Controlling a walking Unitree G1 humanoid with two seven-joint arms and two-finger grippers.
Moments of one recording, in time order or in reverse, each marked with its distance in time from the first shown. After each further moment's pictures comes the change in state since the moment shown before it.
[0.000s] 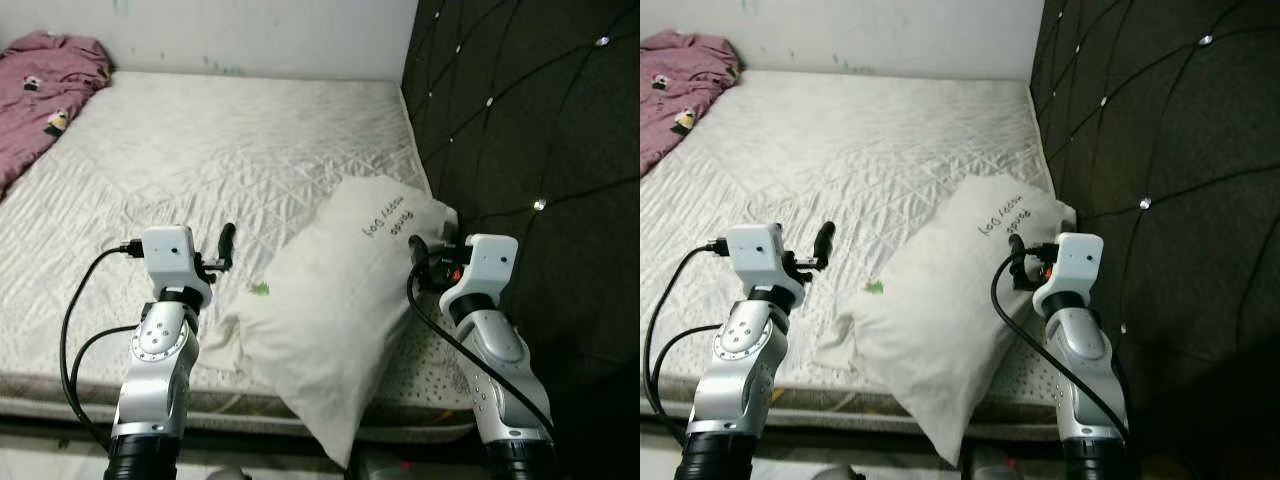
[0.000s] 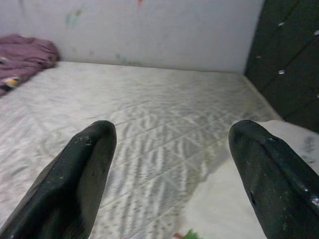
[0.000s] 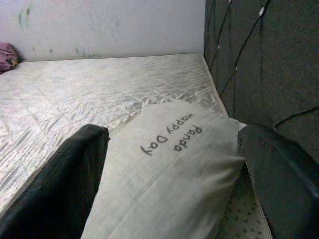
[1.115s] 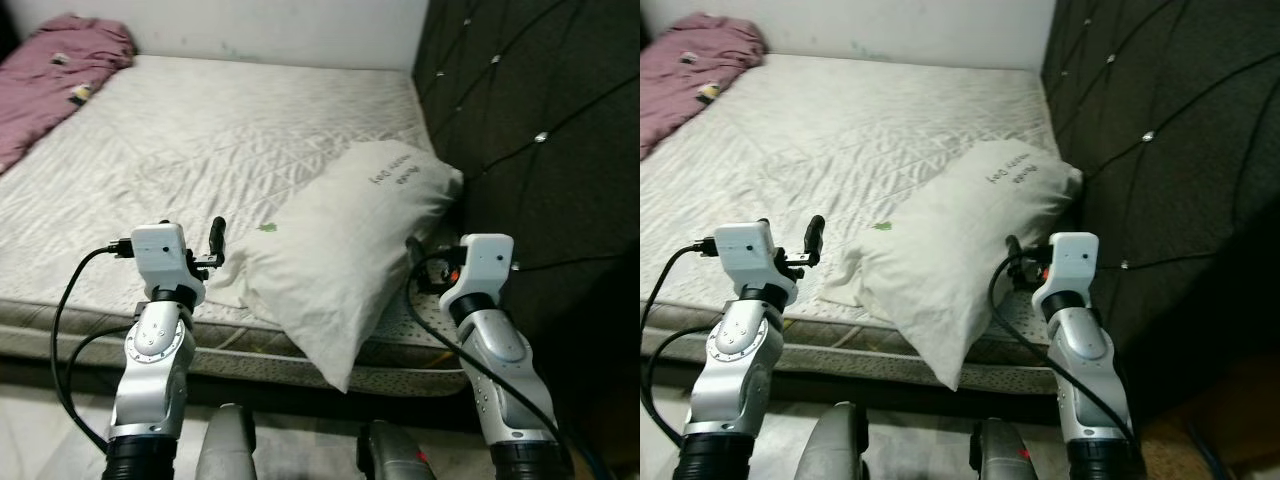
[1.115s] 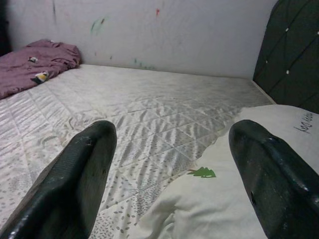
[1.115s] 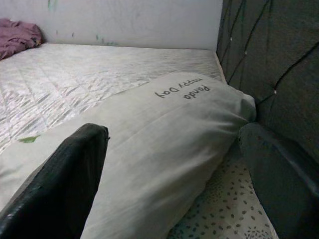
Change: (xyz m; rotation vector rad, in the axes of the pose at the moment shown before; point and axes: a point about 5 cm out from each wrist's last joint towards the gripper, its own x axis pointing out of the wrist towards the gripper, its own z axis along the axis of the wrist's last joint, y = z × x) left arm 0.000 0.007 0.007 -0.003 -0.050 0.026; right arm 0.001 0.004 0.003 -0.065 -0.002 0.059
